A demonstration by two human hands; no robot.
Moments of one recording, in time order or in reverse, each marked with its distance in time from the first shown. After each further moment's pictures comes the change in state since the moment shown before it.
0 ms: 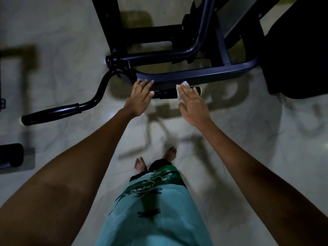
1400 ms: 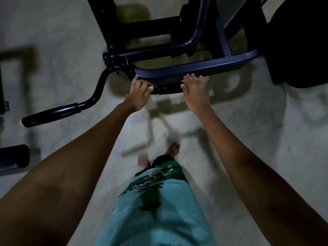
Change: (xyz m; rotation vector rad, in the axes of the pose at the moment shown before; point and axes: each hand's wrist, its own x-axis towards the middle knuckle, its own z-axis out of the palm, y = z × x) left_hand 0.006 0.004 -0.001 -0.028 -0.026 -0.049; right_hand 0.024 0.003 -0.004 0.019 0.008 0.255
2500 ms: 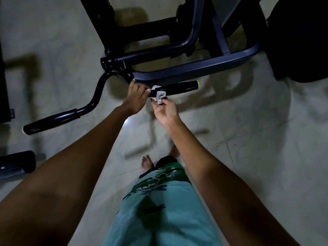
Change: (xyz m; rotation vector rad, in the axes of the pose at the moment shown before) left_hand -0.003 0.014 -0.006 0.041 -0.028 -0.039; right_hand -0.009 -0.081 0.053 2.331 -0.023 0.920
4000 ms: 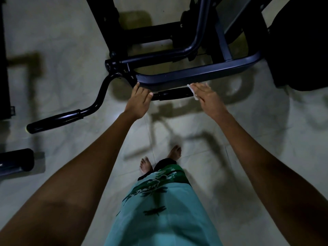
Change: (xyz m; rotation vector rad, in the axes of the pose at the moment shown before) left_hand 0.005 -0.014 0.007 0.163 0.087 0.149; right_hand -0.005 -0.144 -0.039 -2.268 -0.356 -1.090
